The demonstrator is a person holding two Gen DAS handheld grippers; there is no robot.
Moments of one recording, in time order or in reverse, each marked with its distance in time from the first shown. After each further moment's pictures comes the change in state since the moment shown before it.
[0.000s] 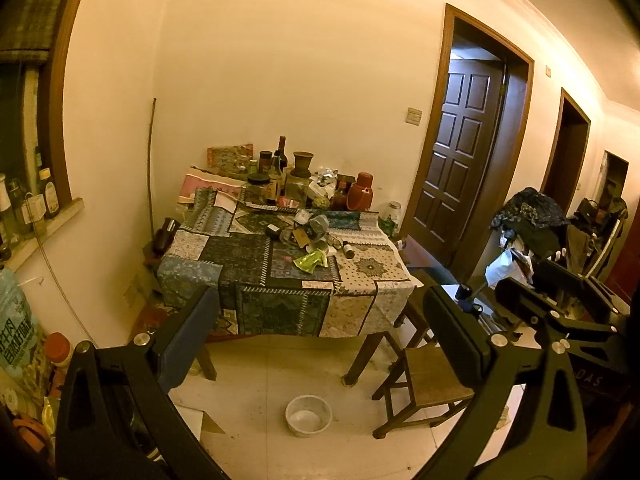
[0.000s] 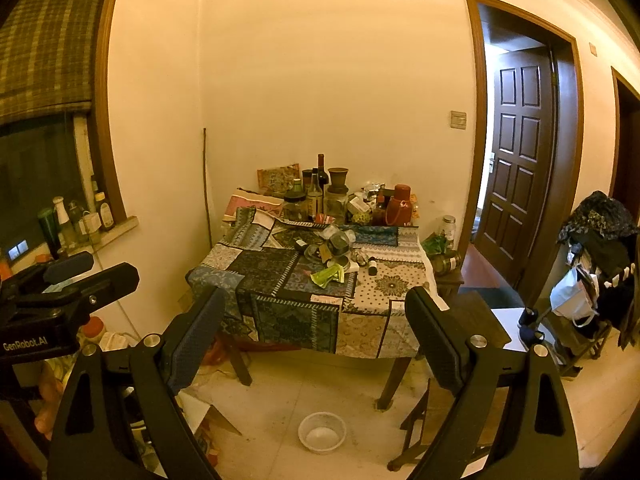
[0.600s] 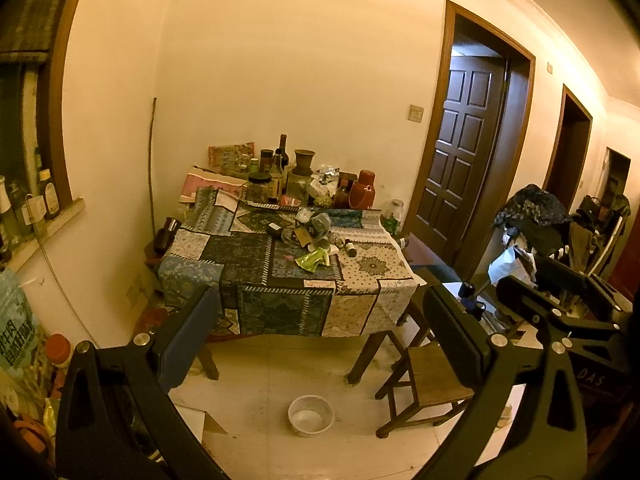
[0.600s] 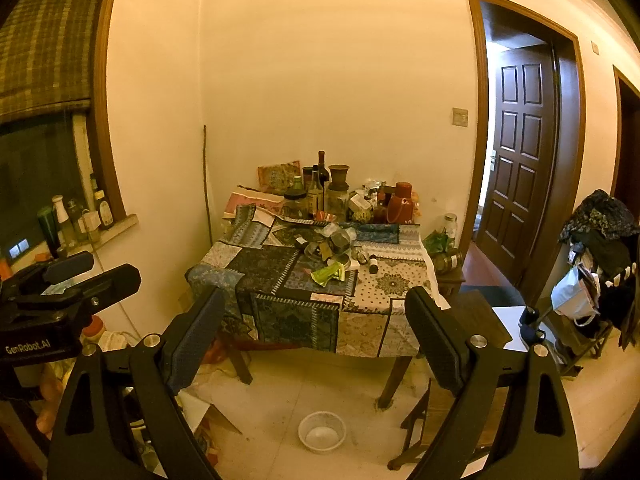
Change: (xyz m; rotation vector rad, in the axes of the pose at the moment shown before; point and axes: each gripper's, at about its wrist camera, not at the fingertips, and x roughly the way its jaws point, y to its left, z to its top) left arm 0.009 0.003 -0.006 0.003 0.000 0.006; right arm 0.008 0.001 -0.001 0.004 0.008 0.003
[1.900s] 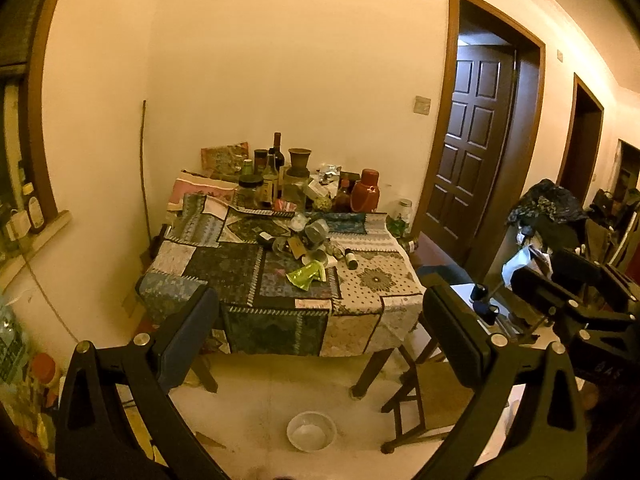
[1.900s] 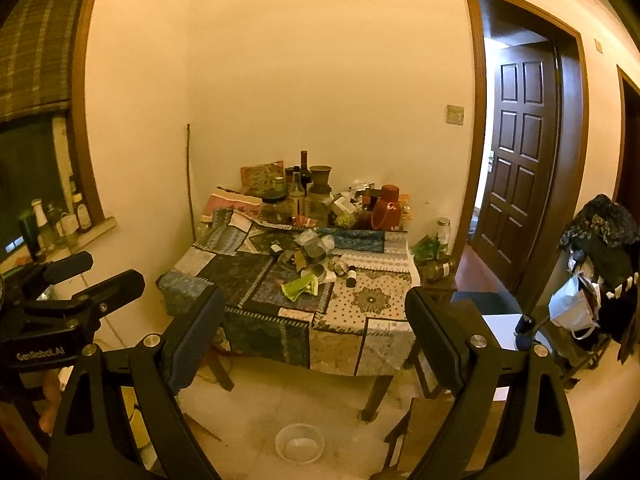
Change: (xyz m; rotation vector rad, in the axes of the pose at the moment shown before) left arm 0.087 -0.041 0.021 0.026 0.017 0.045; right arm 0.059 -0.063 0.019 -0.002 0.010 -0.008
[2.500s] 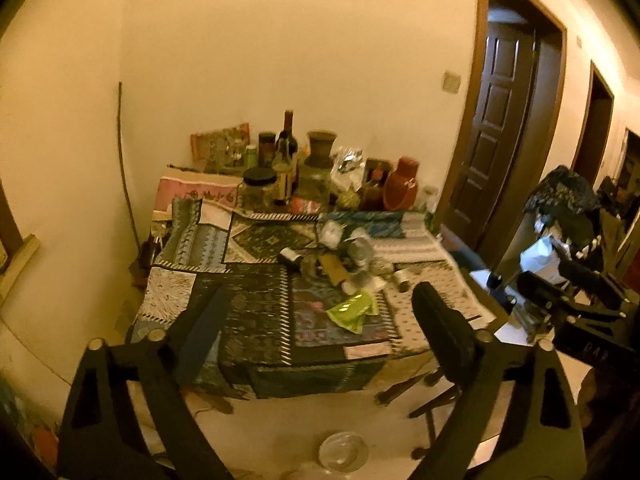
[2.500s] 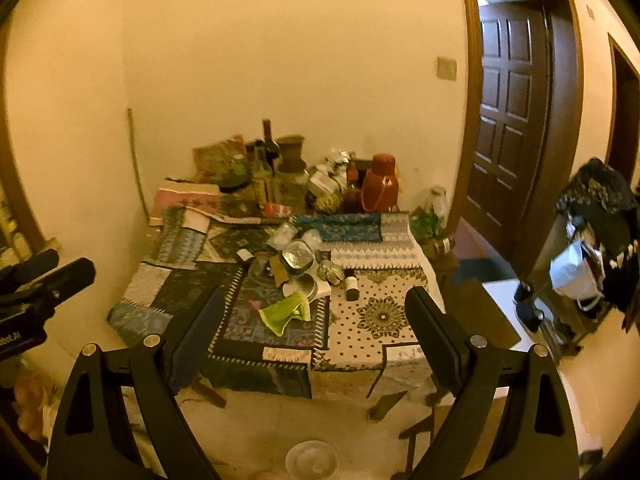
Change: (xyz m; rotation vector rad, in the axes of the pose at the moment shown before) left arm 0.190 0.110 0.080 0.036 0.120 -0.028; right arm 0.181 0.021 0.052 0.117 0.152 -0.134
